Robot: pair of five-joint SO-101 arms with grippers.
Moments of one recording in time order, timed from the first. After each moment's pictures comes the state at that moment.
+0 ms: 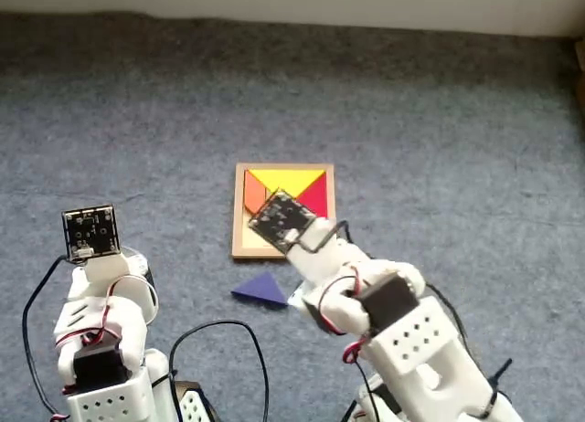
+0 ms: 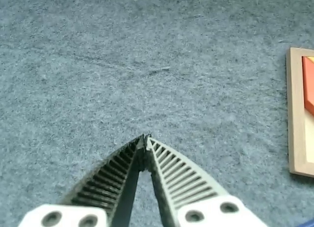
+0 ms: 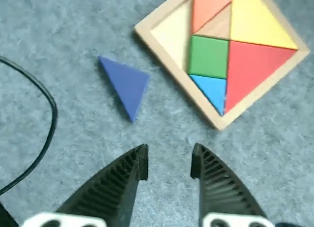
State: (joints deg) left arm -21.0 -102.0 84.8 66.0 2.2; right arm -43.5 -49.8 47.7 74.9 21.3
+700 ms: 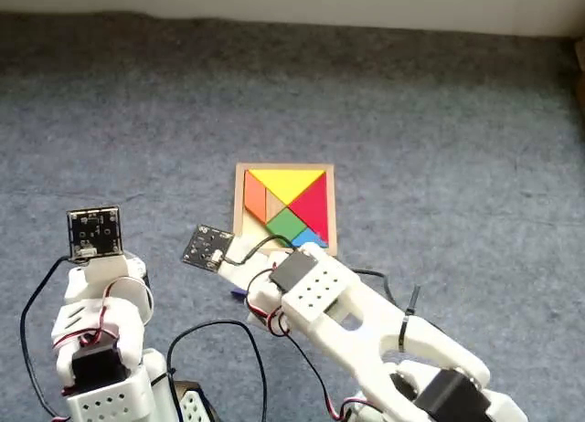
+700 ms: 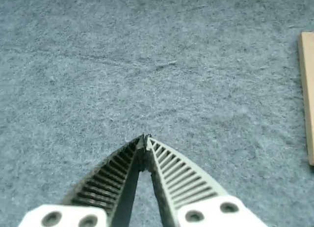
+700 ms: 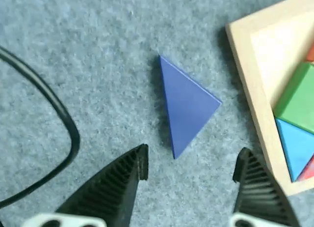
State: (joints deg) left arm -24.9 -102.0 85.7 66.0 -2.8; right arm -53.7 -18.5 45.8 58.1 24.9
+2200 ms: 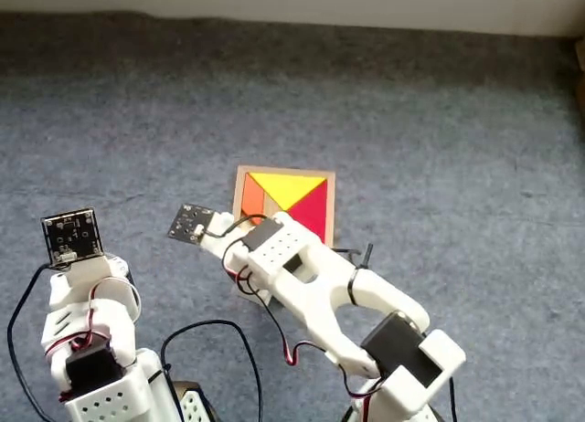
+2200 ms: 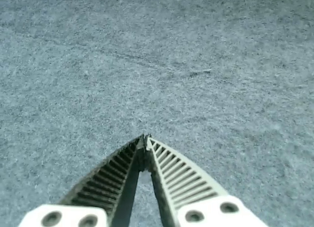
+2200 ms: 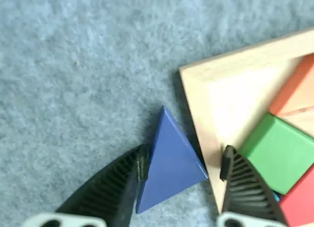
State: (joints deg) left arm -30.2 -102.0 86.0 63.7 -2.8; right arm -51.3 5.4 29.7 54.3 29.0
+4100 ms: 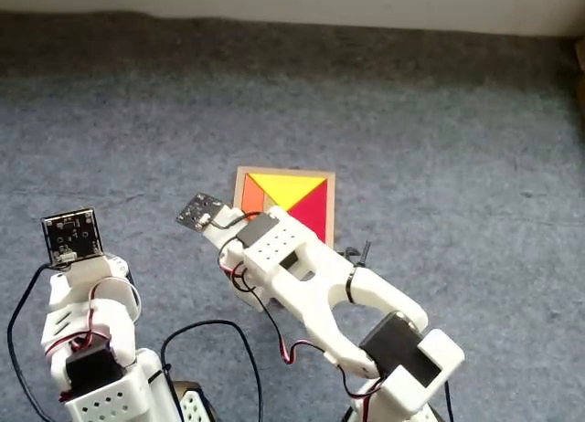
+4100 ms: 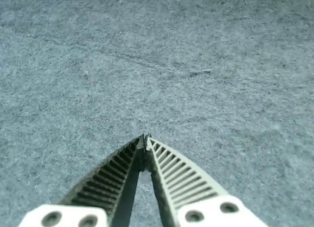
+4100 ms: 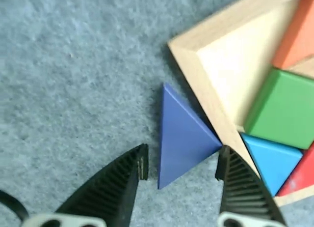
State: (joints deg) left arm -30.2 -102.0 86.0 63.7 -2.8; right arm -51.8 4.9 25.8 63.6 15.9
